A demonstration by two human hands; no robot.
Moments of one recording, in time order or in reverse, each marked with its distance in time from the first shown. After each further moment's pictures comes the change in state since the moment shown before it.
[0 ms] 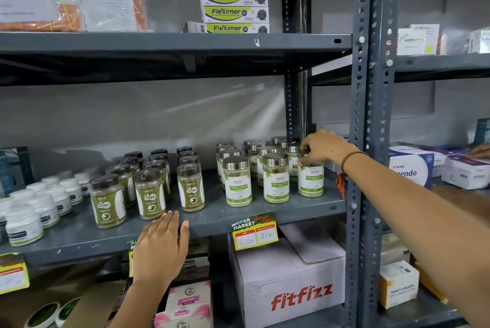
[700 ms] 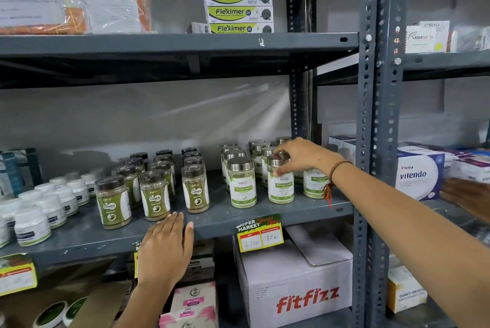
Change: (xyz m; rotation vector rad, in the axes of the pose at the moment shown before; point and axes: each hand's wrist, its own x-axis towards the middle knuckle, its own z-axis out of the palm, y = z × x) left_hand 0.001 -0.002 0.005 -0.004 0.003 0.002; right_hand 0.009 -0.043 0.012 0.217 0.003 -0.285
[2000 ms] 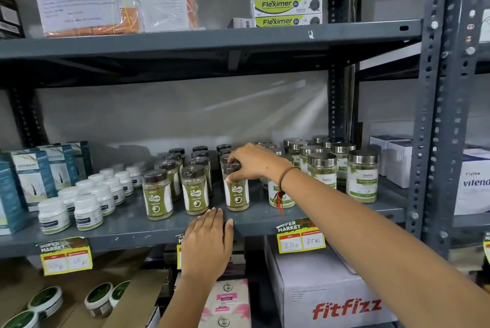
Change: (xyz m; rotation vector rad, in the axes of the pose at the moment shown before) left_hand 0.002 -0.004 0.003 -0.011 0.058 0.044; right_hand 0.050 -0.177 0.027 -0.021 0.023 -0.285
